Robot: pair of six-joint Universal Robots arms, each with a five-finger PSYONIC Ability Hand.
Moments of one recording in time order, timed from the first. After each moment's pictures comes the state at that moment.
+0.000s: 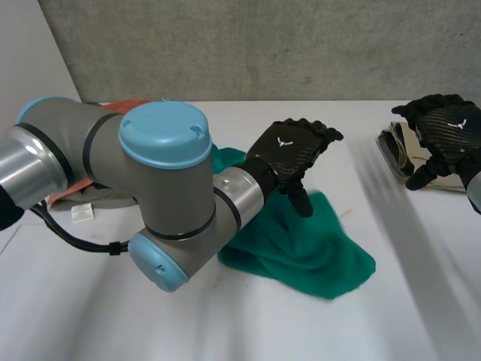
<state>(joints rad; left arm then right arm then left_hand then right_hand) 3.92 -2.24 -1.00 3.15 -1.36 3.20 1.60 -1.47 1.75 -0.22 1.23 2.76 0.19 0.26 0.27 0.26 0.09 0.23 0.21 0.21 0.21 0.04</state>
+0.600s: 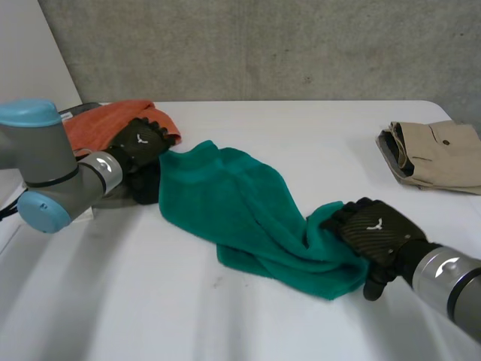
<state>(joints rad) 4.51 -2.36 -1.05 3.15 -1.17 3.99 1.83 -1.49 1.91 0.12 1.22 2.47 0.26 0.27 0.27 0.27 0.10 0.23 0.25 0.26 0.26 0.09</state>
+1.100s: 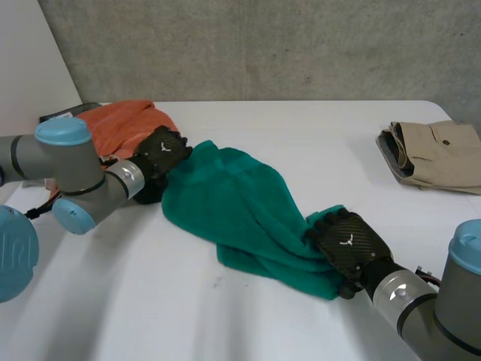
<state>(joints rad) 4.46 -2.55 -0.89 3.21 -1.09 4.00 1.94 -1.31 2.02 -0.29 1.32 2.48 0.58 0.57 0.57 0.58 0.40 0.33 0.32 0.33 0.33 0.17</state>
